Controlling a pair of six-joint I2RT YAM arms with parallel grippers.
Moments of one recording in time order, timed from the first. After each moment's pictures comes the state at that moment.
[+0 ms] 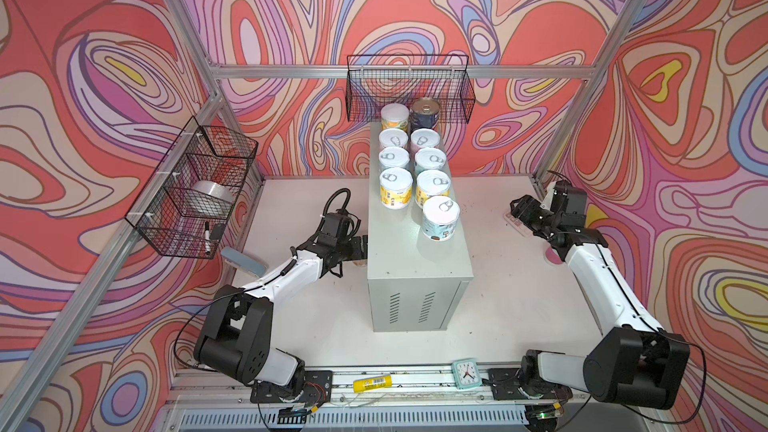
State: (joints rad) left arm -0.37 1.48 0.88 -0.26 0.05 -0.43; right arm -0.15 1.29 1.08 -0.38 -0.17 0.56
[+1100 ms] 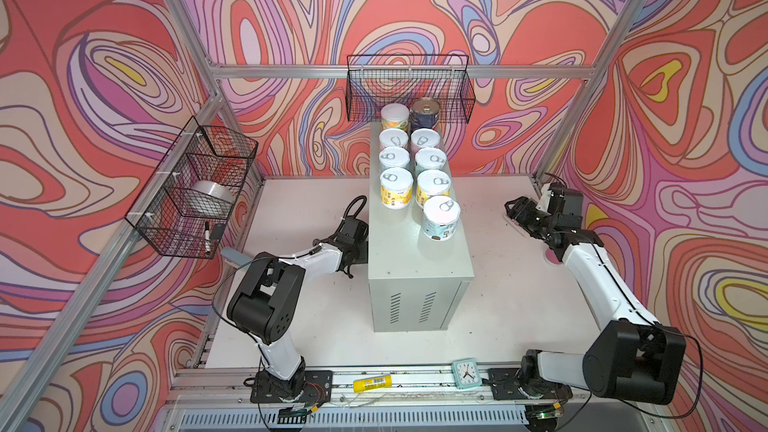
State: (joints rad) left arm -0.43 1.73 0.95 -0.22 -0.17 -0.45; right arm -0.15 1.32 1.04 -0.34 -0.25 0.58
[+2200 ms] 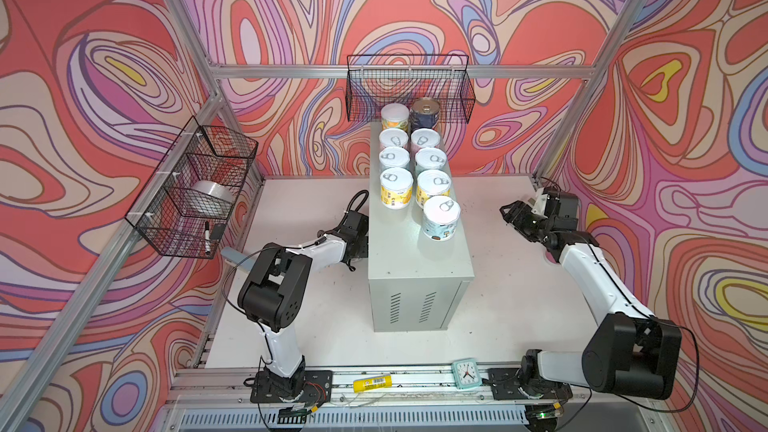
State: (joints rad) left arm -0.41 1.81 1.06 -0.30 -0.24 -0.44; right arm -0.15 1.34 1.01 -0.32 -0.31 0.59
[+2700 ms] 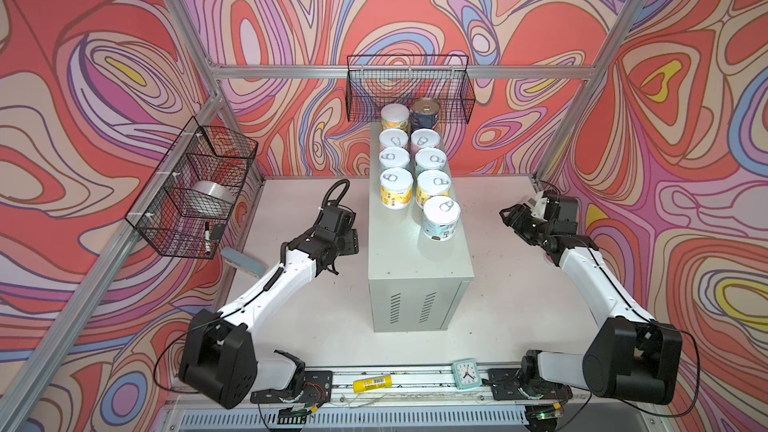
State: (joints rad) left arm -0.41 1.30 1.01 -0.56 -0.25 -0.44; right arm -0.15 1.31 0.97 -0.31 -0.30 0.59
